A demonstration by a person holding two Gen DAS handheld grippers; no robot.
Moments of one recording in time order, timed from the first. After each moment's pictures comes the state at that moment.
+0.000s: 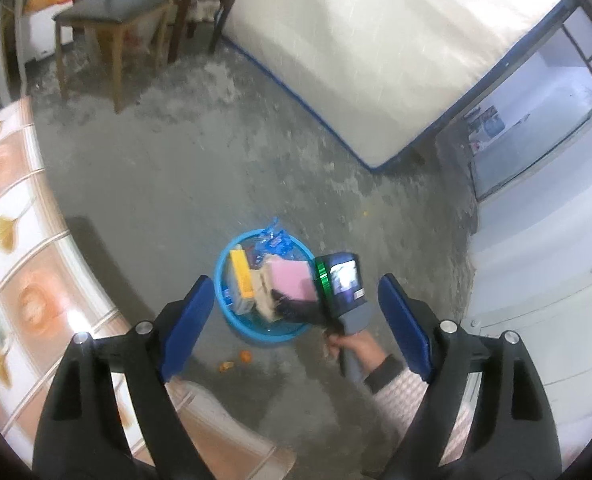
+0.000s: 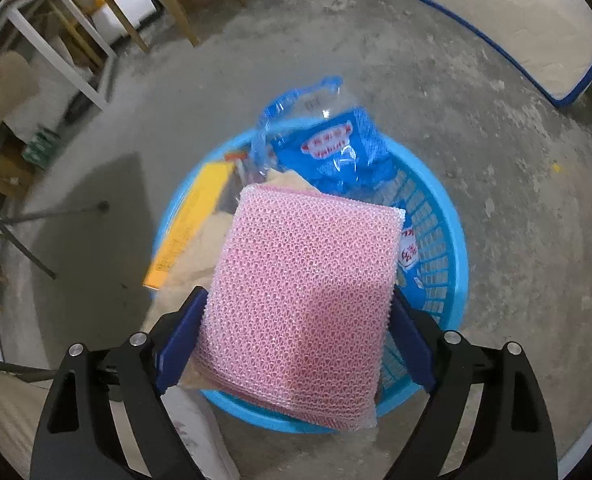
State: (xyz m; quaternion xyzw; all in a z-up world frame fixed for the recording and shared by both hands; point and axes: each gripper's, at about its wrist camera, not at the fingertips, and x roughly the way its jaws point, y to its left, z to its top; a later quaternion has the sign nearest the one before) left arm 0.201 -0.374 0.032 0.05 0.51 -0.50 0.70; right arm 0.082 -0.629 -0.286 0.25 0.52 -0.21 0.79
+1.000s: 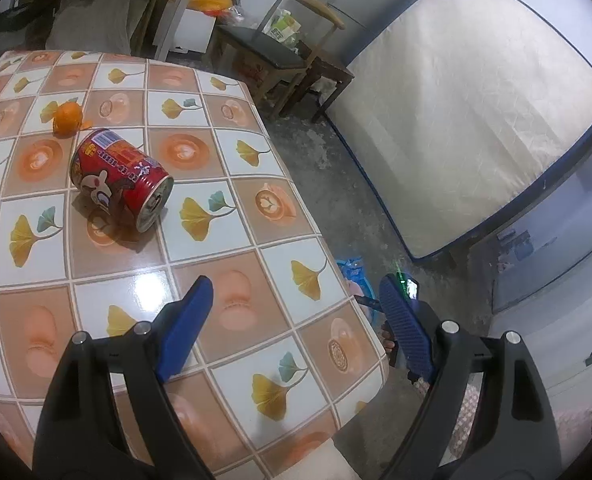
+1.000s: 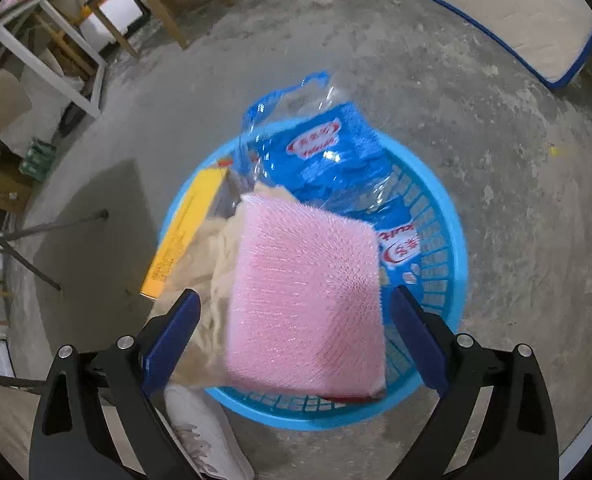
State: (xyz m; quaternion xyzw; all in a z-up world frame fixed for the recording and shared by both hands) left arm 0.193 -0.088 0.019 -0.12 0.46 -0.37 0.80; right arm 0.086 -0.637 -0.283 0.28 0.53 -0.22 0.77
